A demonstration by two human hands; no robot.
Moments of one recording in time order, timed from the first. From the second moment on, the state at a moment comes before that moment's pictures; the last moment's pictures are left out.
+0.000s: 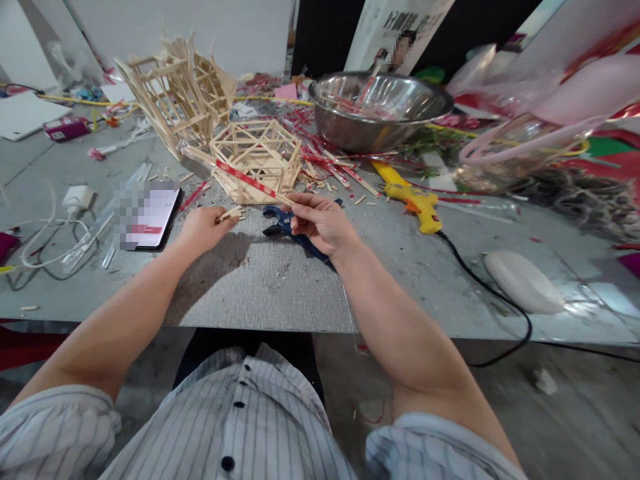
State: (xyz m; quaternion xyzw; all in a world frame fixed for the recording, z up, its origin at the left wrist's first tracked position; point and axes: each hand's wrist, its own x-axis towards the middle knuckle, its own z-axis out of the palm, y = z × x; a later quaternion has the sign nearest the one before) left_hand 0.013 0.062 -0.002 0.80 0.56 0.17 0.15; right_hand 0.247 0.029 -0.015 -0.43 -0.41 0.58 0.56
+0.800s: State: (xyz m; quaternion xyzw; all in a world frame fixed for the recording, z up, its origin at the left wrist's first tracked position) left_hand 0.039 0.038 -0.005 0.61 0.39 0.41 0.56; right_hand 0.197 -0.002 -0.024 -0.34 -0.61 0.68 0.22
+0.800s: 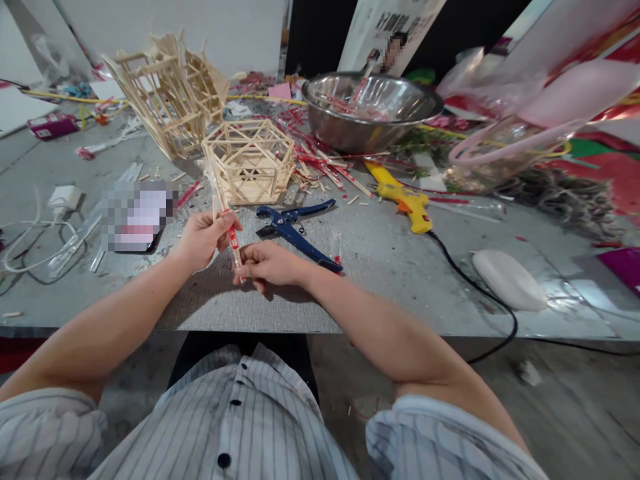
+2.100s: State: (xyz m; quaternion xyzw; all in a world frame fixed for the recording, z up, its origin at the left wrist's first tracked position) left_hand 0.020 0.065 0.001 0.51 0.47 0.53 0.48; right_hand 0.360 0.069 -0.047 -0.42 -0.37 0.31 0.77
